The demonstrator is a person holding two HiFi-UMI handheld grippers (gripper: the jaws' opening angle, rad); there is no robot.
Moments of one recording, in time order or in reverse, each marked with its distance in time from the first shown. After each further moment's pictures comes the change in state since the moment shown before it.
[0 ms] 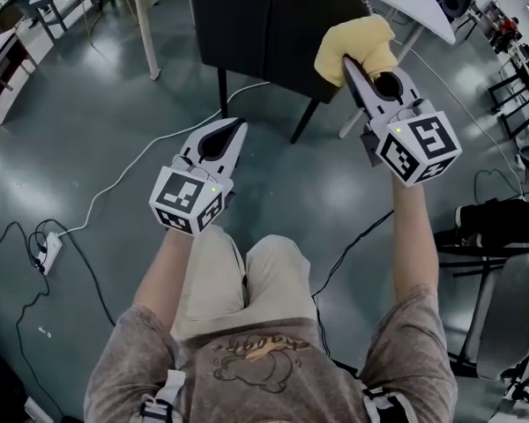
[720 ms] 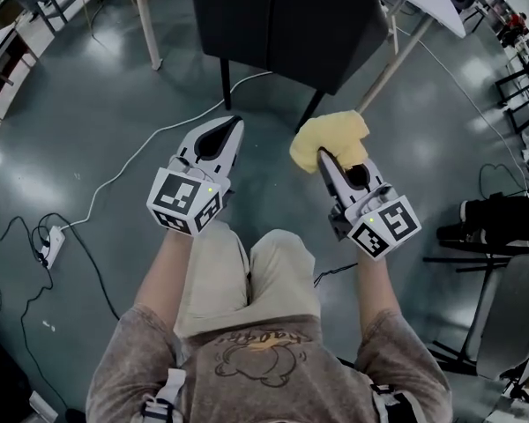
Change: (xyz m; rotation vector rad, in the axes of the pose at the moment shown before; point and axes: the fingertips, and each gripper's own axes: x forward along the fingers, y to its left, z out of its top) left arm -0.006 0.009 -0.015 -0.023 0.021 0.029; right arm -0.065 0.105 -0.107 0.392 0.008 0.064
